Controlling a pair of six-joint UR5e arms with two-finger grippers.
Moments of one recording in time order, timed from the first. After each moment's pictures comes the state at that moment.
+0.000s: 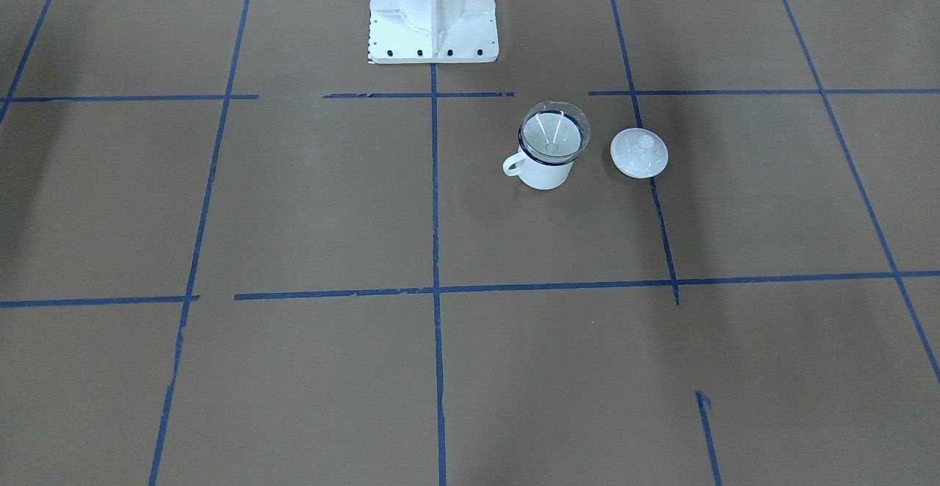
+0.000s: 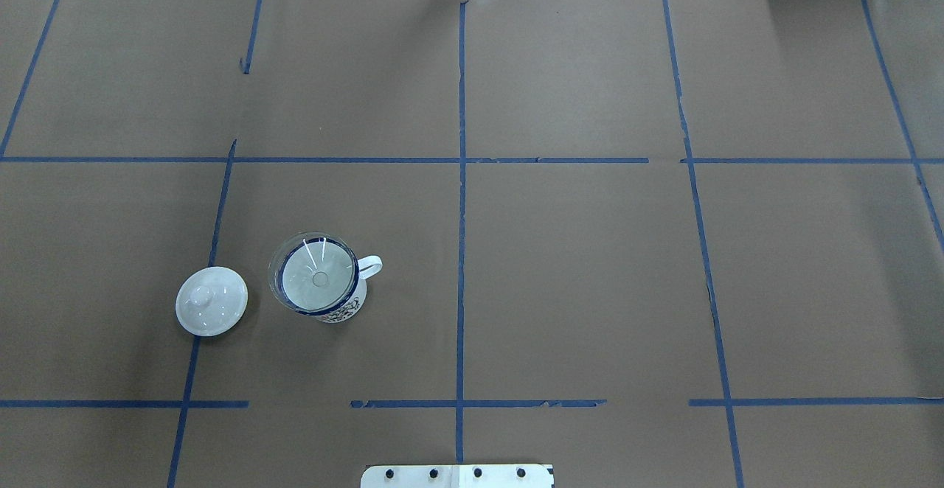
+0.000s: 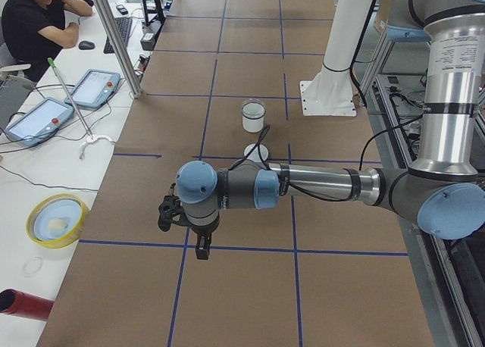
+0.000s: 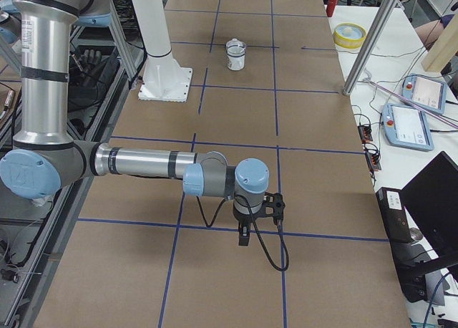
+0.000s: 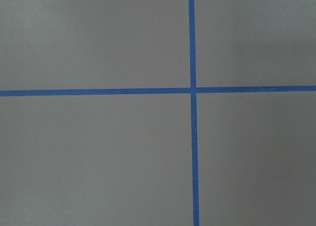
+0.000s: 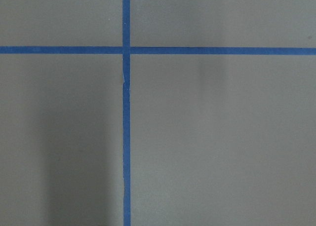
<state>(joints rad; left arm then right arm) -1.67 -1.58 -1.64 -1.47 -2.38 0.12 1.57 -1.68 1.66 -1.57 2.29 0.01</state>
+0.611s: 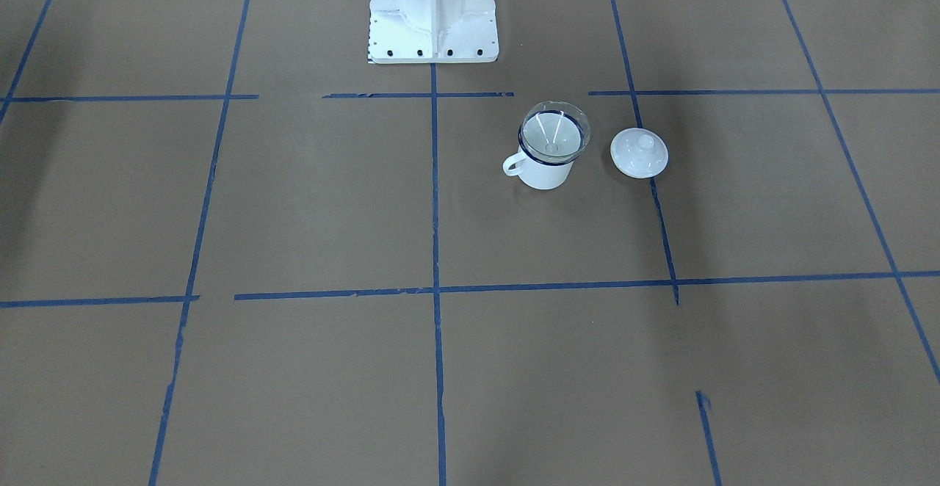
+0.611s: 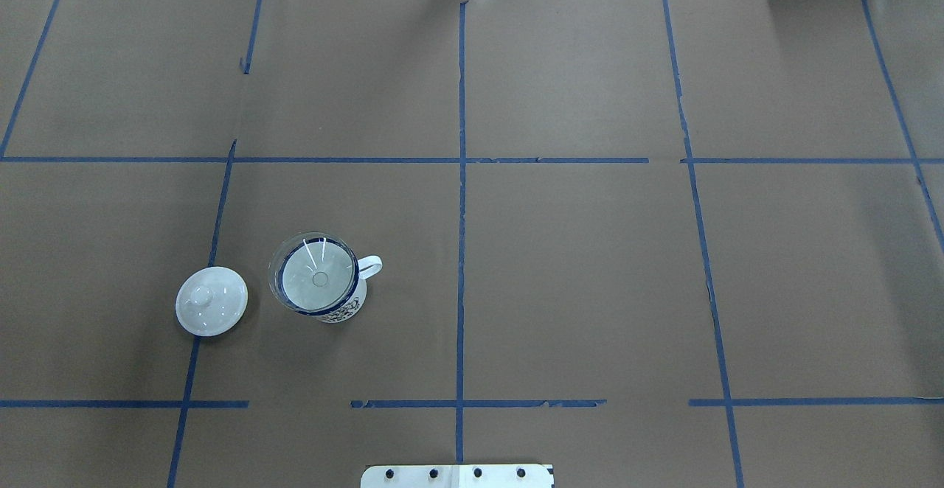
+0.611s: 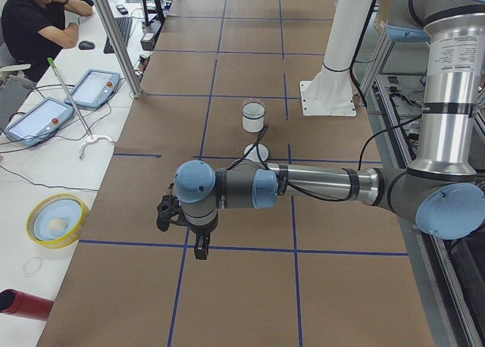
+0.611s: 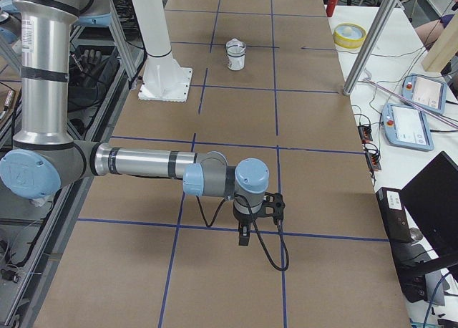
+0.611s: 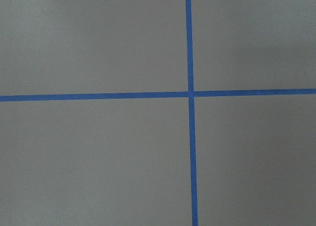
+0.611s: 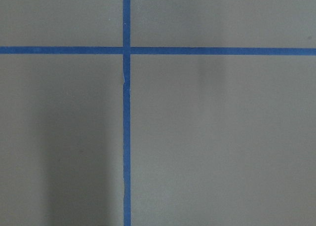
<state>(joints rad) -1.67 -1.58 -1.64 -1.47 -2.38 0.11 1.57 -1.68 1.66 -1.57 2.29 0.01</state>
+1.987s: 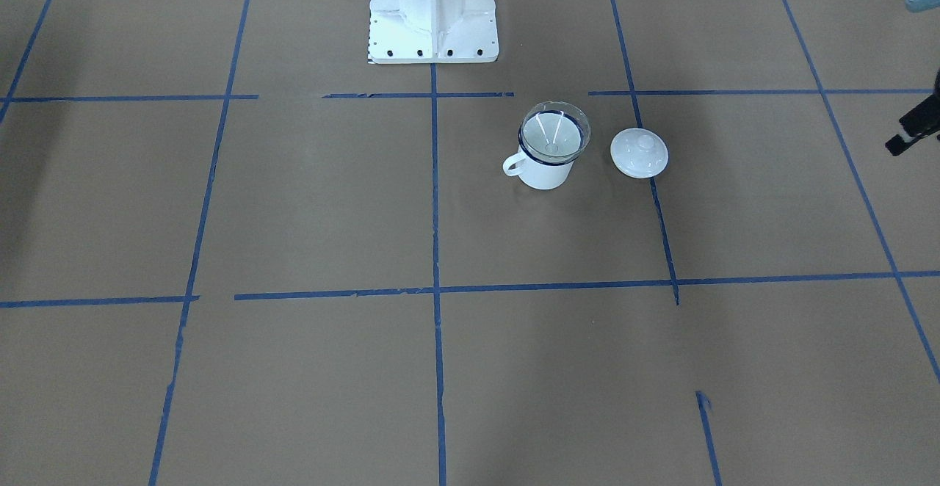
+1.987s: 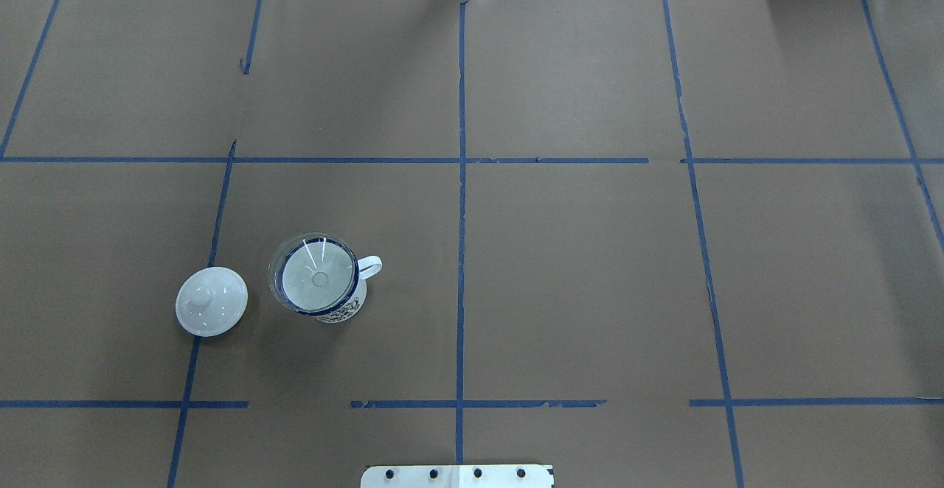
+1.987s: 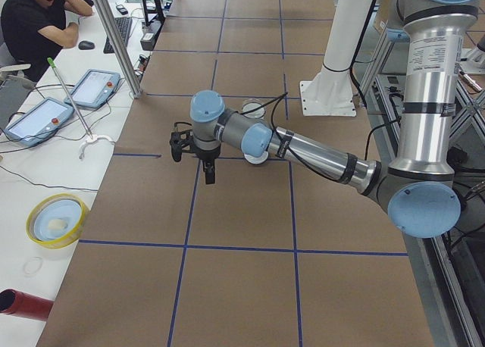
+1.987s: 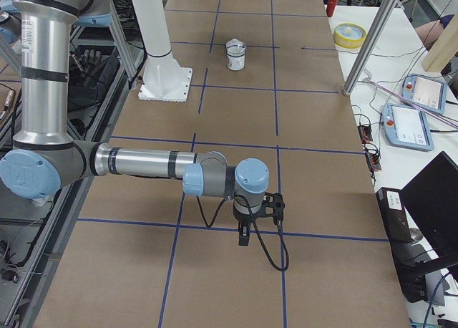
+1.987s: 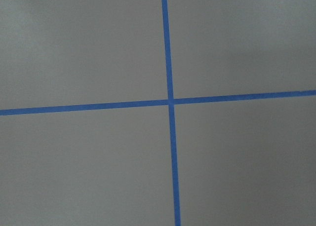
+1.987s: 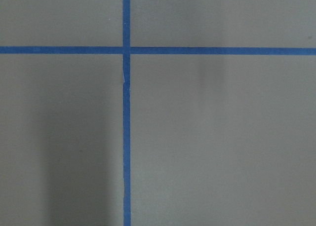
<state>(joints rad) -1.31 -1.63 -1.94 -1.64 -2.39 -0.81 1.57 -1.68 1.66 -1.57 2.29 0.01</state>
